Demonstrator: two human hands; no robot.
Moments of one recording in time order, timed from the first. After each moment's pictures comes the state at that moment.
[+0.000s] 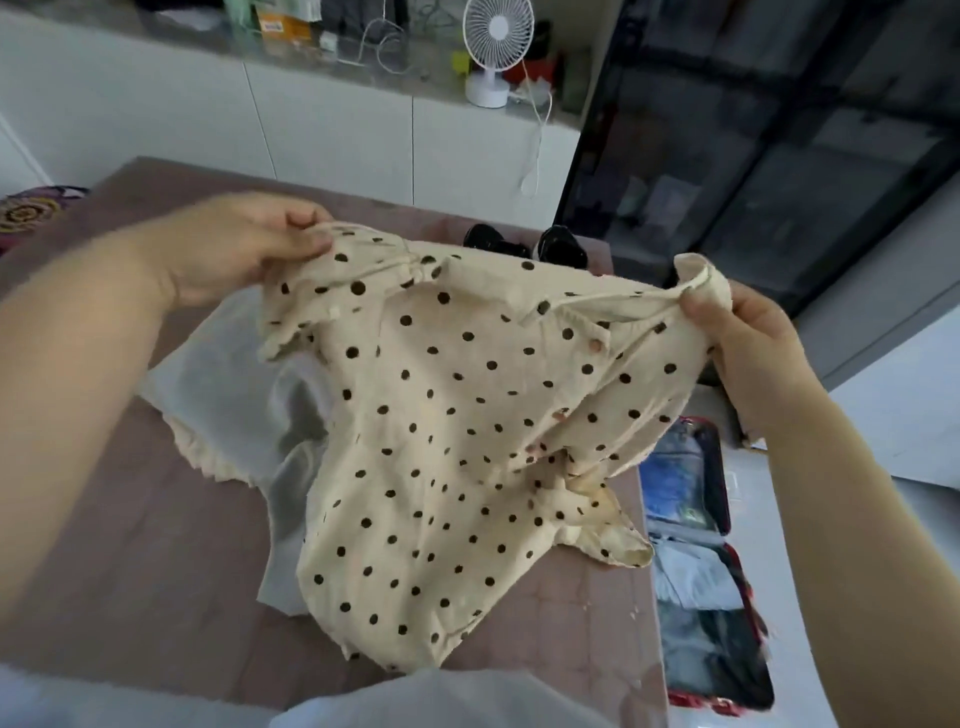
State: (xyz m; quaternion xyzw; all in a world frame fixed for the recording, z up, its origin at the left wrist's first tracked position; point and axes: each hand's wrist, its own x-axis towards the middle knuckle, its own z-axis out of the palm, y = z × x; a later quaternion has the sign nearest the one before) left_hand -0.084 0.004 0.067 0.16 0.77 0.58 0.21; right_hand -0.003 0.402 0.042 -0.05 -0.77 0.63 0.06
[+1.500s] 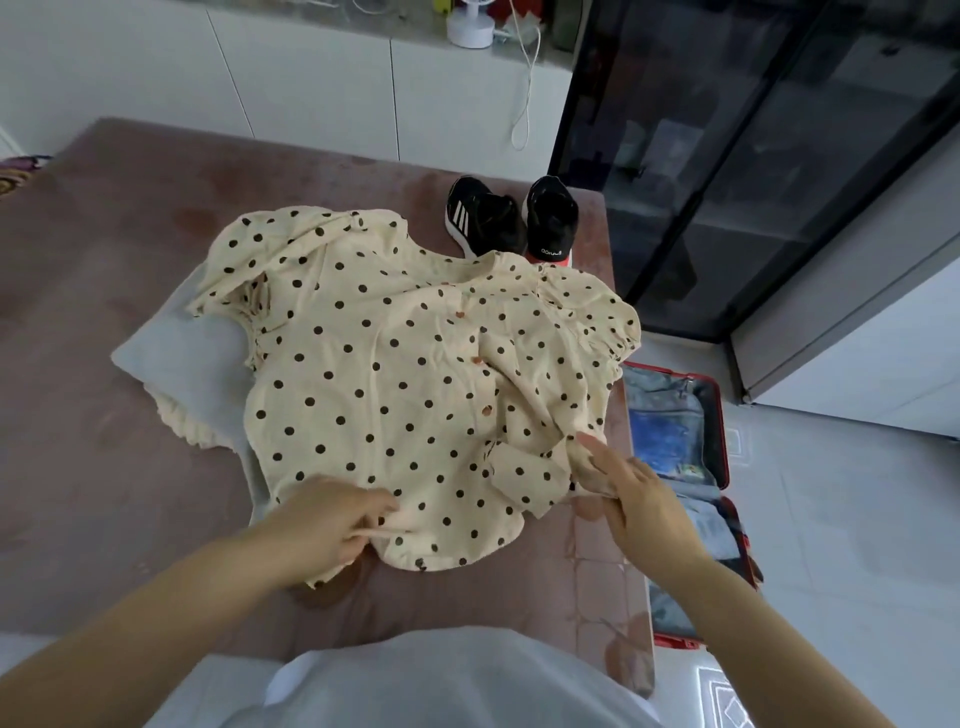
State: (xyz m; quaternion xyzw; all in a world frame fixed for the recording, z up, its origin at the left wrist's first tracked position) left_hand 0.051 0.059 -0.115 0.31 0.92 0.12 0.19; right_hand 0.100 0.400 -0.125 0.07 -0.96 0.26 0.01
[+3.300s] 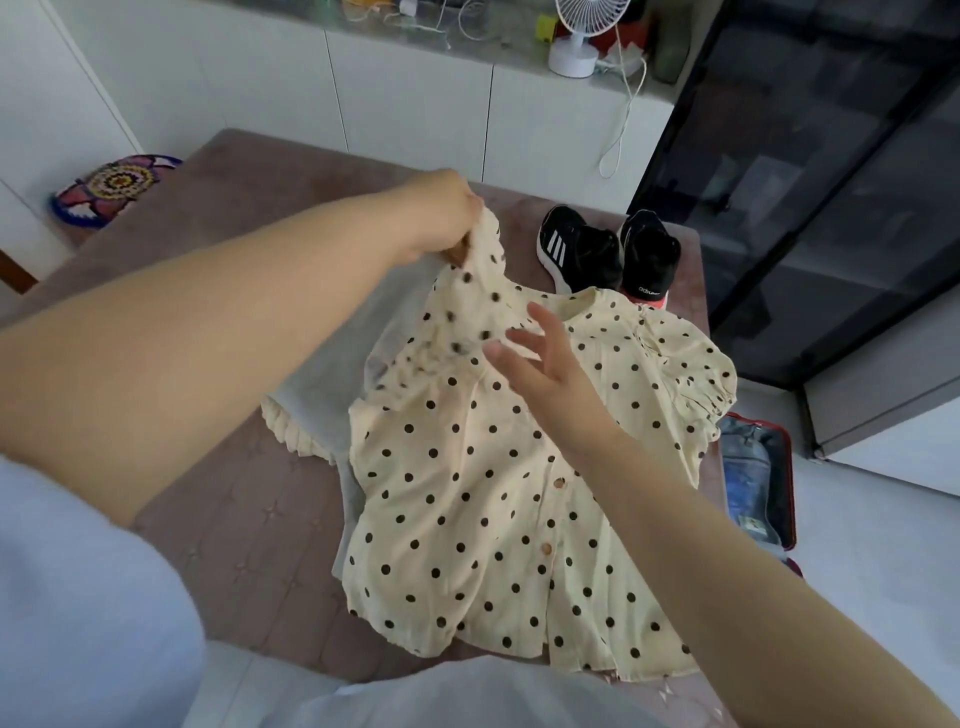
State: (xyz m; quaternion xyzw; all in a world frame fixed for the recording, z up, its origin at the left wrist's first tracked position) left_hand -0.144 0.060 0.047 0.02 0.90 0.43 0.10; right_hand -0.023 0.209 -0.028 0.00 -0.76 0.63 -0.13
